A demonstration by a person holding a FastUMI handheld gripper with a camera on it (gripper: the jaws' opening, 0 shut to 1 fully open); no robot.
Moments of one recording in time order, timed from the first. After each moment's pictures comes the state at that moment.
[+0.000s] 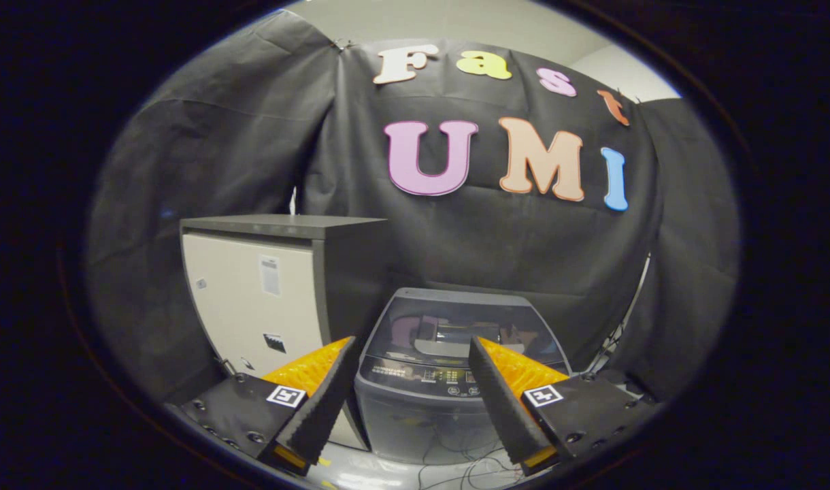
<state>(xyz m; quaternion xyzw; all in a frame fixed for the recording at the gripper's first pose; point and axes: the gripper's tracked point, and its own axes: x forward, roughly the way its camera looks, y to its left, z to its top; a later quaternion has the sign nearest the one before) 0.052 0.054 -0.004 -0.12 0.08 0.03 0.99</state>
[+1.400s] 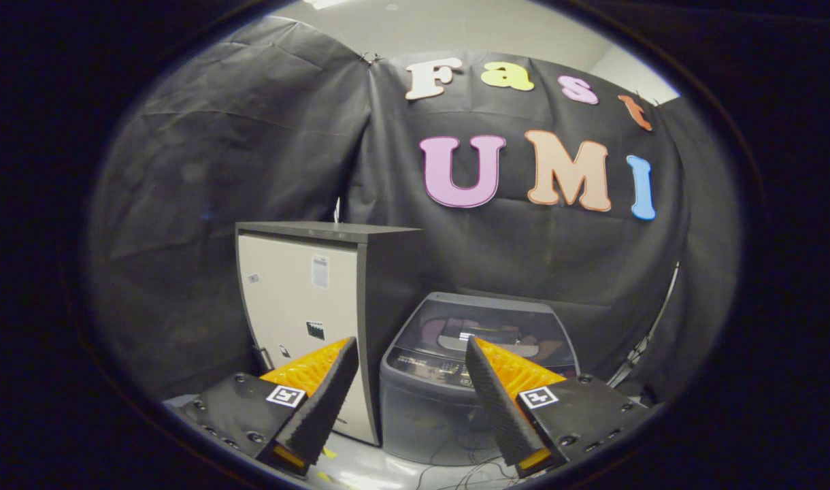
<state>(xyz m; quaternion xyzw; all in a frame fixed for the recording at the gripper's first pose) 0.022 0.059 0.005 -0.09 0.08 0.13 0.98</state>
